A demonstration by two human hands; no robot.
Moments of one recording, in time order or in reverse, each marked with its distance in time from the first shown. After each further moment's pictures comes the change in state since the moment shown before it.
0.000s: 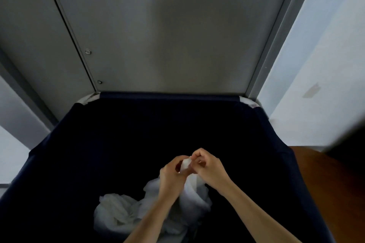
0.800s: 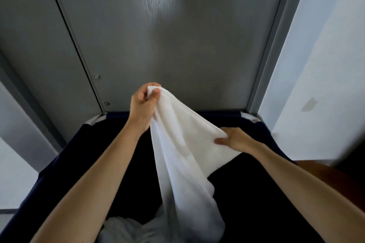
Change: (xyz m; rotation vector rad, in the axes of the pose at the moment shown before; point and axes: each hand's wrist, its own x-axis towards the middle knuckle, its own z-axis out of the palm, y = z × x) left_hand 0.140 0.128 -0.112 -0.425 0.184 0.253; right_hand 0.084 -0.020 -0.115 -0.369 -0.120 -0.034
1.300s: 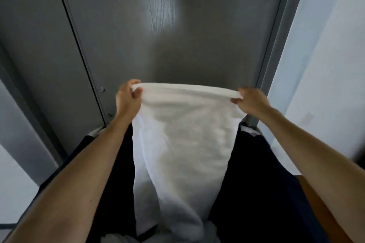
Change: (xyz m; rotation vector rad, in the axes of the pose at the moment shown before) left_hand 0.058 0.009 -0.037 0.647 0.171 0.126; right_hand 0.020 -0.046 -0.119 -0.348 0.498 0.024
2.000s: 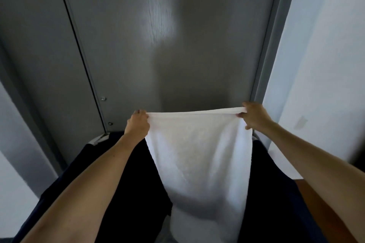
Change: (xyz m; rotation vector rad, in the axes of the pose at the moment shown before) left_hand -0.031 -0.004 0.001 0.508 -0.367 -0.053; right_hand -0.029 0.002 -0.004 0.223 -0.031 0.099
